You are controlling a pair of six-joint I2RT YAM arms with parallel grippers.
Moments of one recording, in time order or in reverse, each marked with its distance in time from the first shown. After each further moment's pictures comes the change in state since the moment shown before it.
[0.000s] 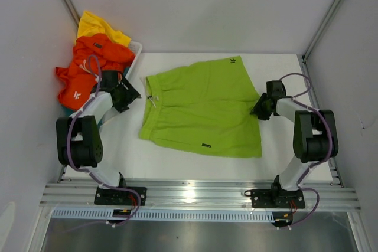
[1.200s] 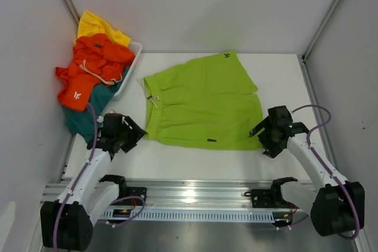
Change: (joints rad) left arm -0.152 -0.818 -0.628 -0.150 0.003 -0.166; right arm 0.121 -0.650 -0.249 -0.530 0.097 0.388
